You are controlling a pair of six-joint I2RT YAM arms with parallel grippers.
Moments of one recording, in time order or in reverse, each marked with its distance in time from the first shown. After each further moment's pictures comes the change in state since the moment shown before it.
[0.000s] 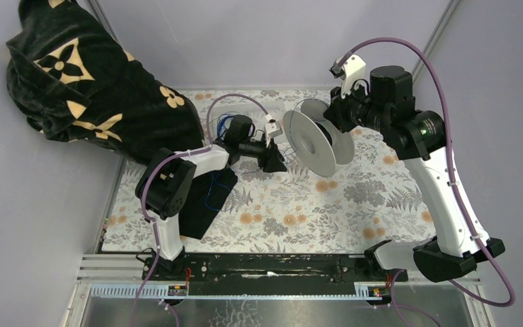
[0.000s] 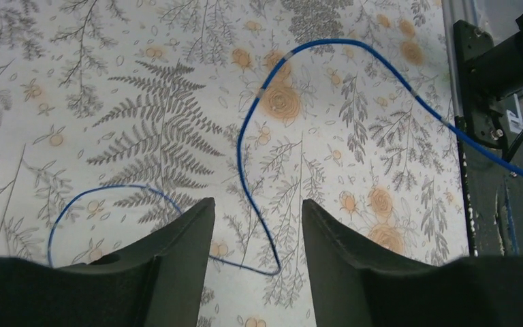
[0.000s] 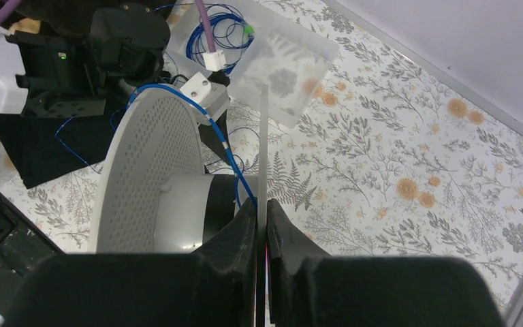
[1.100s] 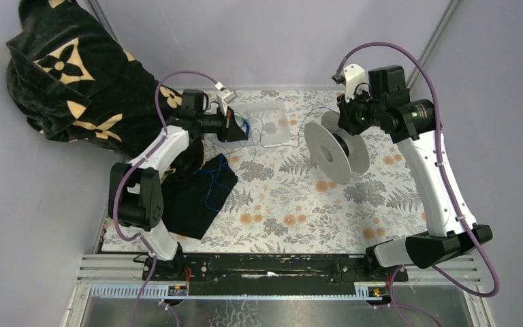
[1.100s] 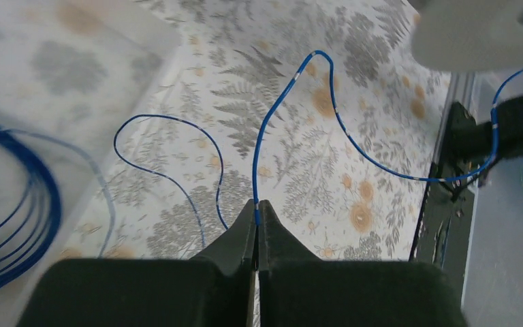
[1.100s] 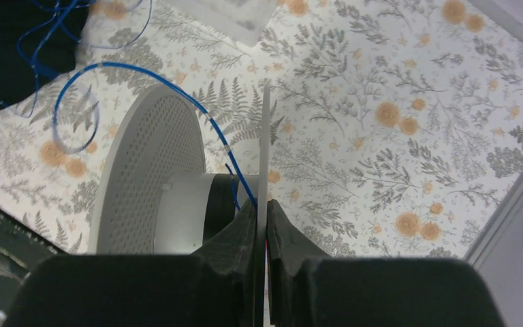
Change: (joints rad) left arm 0.288 -0.197 0.135 -0.461 0.040 -0.023; right arm -0.144 0.088 -0.033 -0.126 0.016 -0.117
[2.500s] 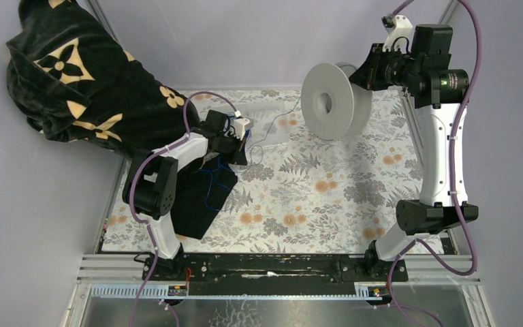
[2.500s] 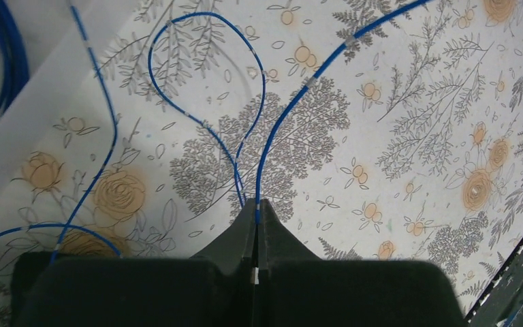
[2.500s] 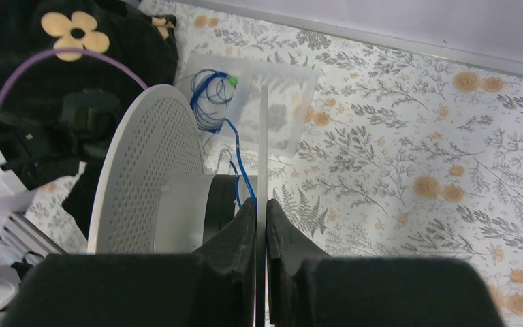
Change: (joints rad) left arm -0.085 0.151 -0.062 -0.105 -0.391 0.074; right arm -0.261 0.227 0.419 0.022 -0.343 0.303
